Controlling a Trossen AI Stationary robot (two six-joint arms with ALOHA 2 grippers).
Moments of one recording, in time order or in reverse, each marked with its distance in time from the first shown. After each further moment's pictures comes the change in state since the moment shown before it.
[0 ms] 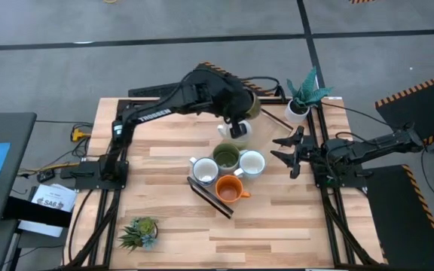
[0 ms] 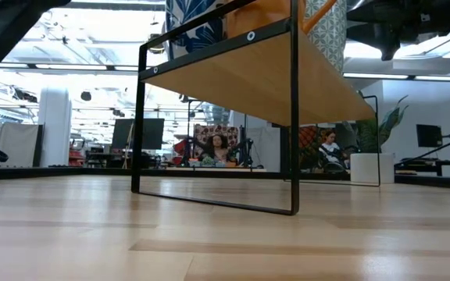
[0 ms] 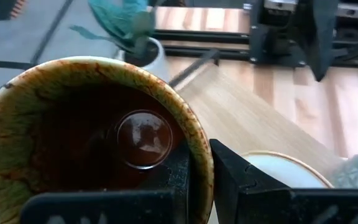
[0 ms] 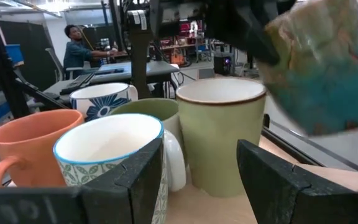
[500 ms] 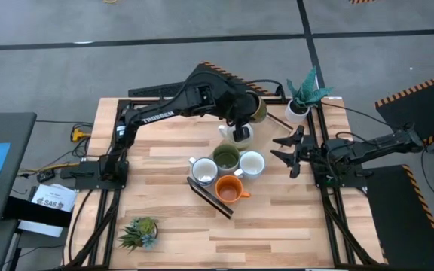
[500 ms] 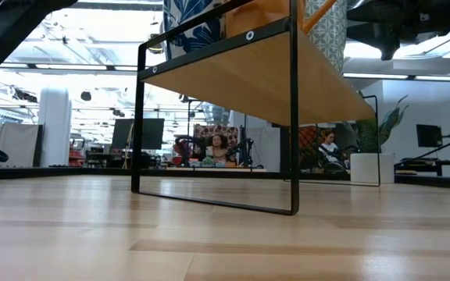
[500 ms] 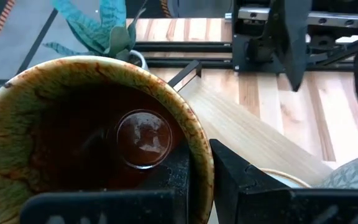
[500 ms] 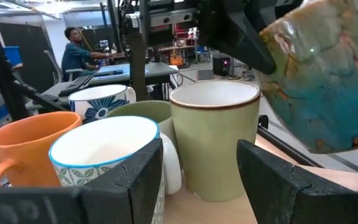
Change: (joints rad) left arm -0.016 0.024 0.001 0.052 0.064 0.020; right arm -0.006 0.000 0.000 0.007 0.000 0.000
